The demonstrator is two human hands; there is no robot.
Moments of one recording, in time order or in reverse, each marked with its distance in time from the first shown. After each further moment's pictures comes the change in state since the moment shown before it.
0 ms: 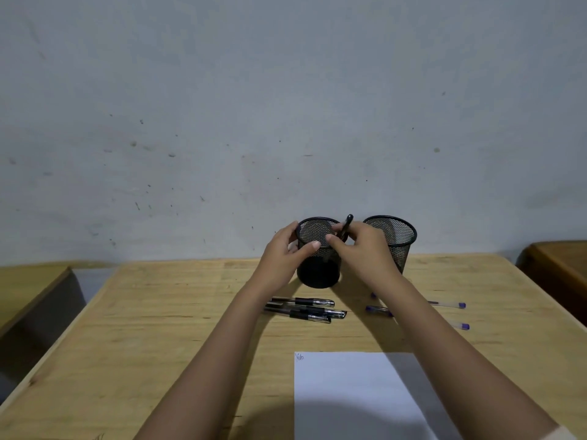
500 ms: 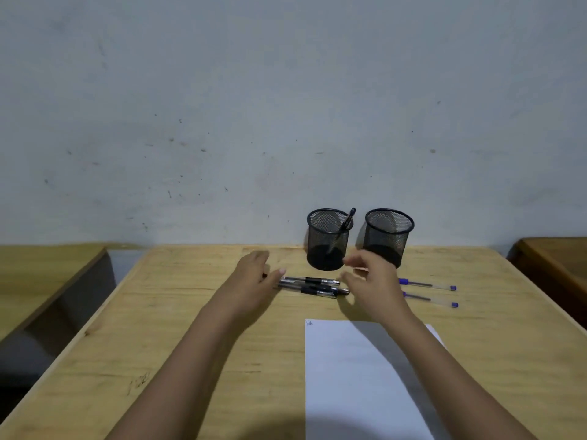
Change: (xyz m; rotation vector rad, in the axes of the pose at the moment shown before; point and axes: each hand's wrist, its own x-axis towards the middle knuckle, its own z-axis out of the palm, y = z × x) left_hand -0.094 0.001 -0.051 0.624 -0.043 -0.188; right_hand -0.080 0.009 0.002 0.100 -0.025 0.065
